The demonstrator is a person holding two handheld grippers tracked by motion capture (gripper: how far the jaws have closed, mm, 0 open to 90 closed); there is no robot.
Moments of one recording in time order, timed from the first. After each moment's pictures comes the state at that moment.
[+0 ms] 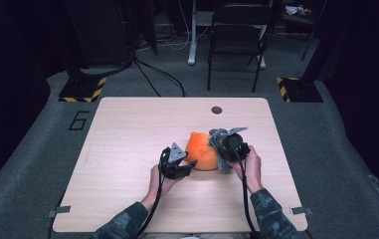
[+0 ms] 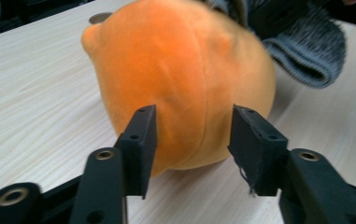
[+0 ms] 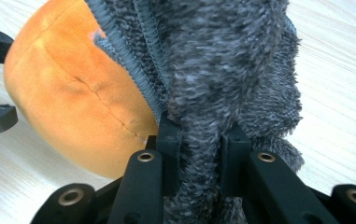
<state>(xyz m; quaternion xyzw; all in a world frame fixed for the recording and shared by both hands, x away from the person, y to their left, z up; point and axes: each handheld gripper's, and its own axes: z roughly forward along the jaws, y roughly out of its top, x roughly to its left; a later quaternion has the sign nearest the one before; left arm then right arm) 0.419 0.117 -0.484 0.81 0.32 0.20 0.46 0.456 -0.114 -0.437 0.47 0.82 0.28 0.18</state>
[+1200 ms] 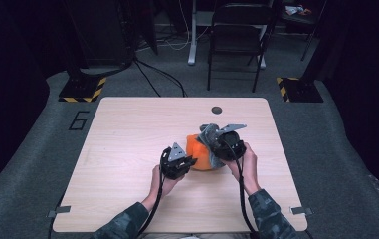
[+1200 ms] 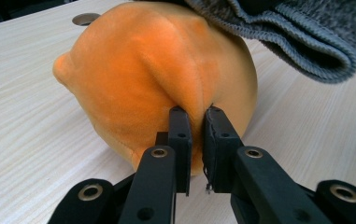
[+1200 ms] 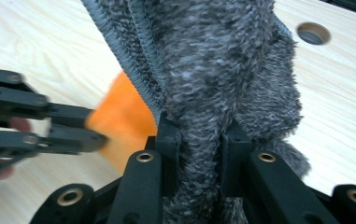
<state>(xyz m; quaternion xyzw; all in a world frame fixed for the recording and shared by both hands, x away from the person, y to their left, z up) 0.416 0.114 -0.479 0.80 0.31 0.16 0.48 0.439 -0.093 -0.404 0.43 0.81 0.34 0.18</state>
